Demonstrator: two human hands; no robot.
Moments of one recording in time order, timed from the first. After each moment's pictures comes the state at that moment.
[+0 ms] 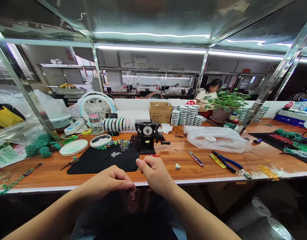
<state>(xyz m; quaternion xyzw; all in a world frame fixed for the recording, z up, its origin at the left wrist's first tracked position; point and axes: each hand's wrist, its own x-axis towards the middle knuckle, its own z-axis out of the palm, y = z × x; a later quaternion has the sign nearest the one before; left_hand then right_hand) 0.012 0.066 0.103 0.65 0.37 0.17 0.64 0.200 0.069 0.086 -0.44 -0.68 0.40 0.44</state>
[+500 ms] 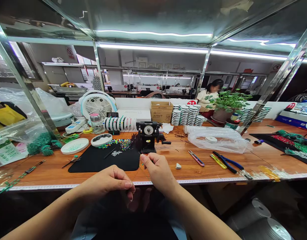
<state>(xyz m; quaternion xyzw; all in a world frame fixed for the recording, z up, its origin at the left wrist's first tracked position) 0.008 0.063 0.105 0.62 0.36 0.17 0.68 0.201 0.072 0.084 -0.45 -0.64 0.40 0.47</state>
